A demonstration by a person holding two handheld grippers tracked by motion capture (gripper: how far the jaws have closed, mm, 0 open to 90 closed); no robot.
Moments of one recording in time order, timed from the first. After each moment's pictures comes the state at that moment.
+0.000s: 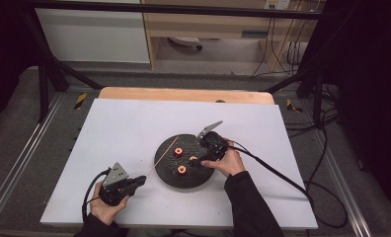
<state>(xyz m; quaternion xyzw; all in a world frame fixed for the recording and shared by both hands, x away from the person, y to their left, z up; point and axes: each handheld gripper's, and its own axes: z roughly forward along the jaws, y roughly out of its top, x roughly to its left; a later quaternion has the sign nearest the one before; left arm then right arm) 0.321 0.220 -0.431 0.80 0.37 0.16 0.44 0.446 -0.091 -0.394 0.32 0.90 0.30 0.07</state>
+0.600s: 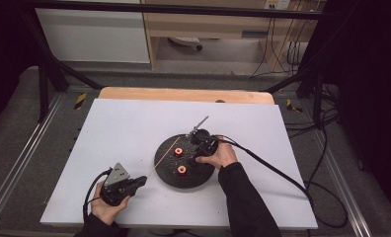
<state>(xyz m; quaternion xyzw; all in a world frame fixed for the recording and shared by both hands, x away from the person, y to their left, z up) 0.322 0.218 -0.432 0.81 0.36 0.16 0.44 0.466 -0.067 -0.400 0.29 0.93 0.23 0.01</state>
